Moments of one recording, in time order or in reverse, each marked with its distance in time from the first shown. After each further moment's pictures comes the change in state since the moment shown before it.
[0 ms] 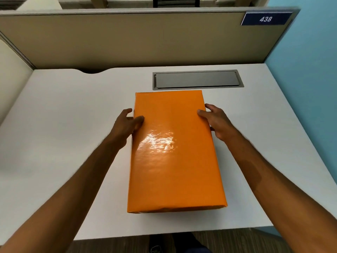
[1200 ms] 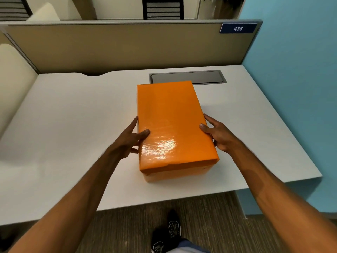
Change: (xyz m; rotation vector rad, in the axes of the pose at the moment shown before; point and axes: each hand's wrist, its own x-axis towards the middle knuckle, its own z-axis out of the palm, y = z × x) left_hand -0.108 -0.059 -0.034 0.056 -0.335 -0.036; right_hand -0.139 0.061 0.006 0.057 -0.071 0.021
